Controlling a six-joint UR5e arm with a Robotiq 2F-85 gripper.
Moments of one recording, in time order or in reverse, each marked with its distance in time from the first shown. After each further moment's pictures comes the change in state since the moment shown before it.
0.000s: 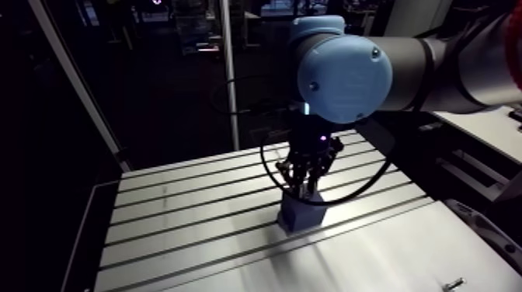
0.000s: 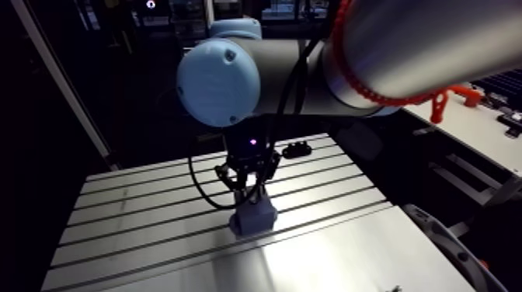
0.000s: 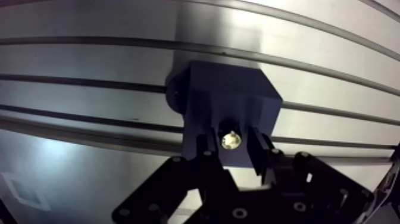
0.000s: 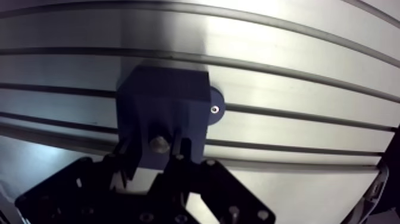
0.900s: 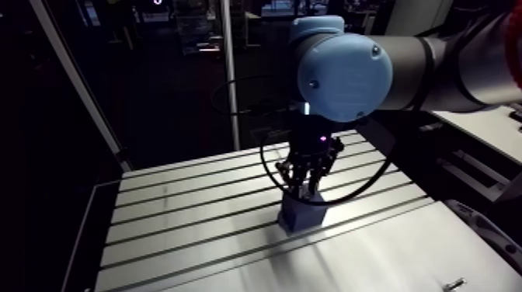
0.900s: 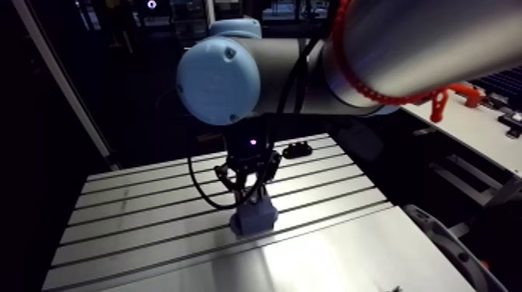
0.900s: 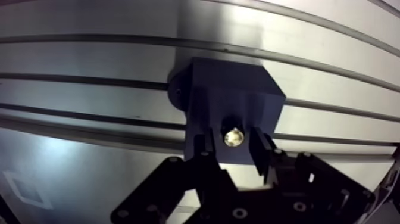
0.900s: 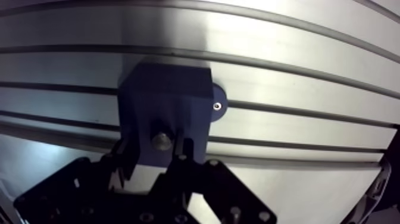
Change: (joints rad) arm 0.002 -0.001 -0.002 0.015 -0.001 0.010
